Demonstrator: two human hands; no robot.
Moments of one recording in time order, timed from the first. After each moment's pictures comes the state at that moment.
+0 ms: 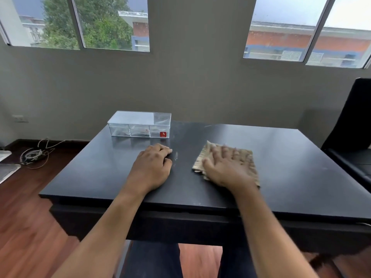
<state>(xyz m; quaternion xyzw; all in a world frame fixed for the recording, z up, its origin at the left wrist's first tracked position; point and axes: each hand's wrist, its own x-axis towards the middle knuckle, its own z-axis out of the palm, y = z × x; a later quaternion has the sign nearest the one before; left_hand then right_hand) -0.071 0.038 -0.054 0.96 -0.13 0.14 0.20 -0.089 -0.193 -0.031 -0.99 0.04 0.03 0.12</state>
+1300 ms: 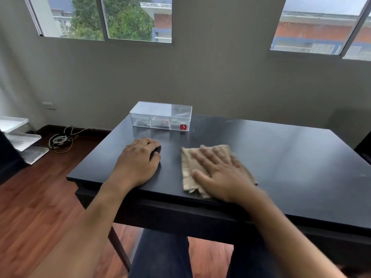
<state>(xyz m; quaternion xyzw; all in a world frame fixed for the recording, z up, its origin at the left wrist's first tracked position) -0.094 0.112 -0.052 0.97 -0.05 0.15 0.16 -0.111 -0.150 -0.038 -0.98 -0.17 0.04 0.08</state>
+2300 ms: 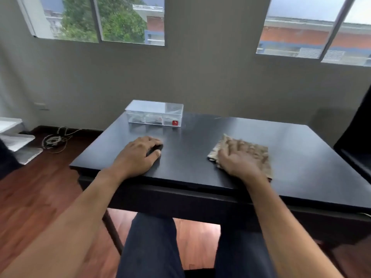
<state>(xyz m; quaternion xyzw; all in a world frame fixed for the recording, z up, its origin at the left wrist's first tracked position) -0.116 0.110 -0.043 0.97 -0.12 0.09 0.20 -0.101 -0.200 -0.037 -0.98 0.11 0.03 0.14</state>
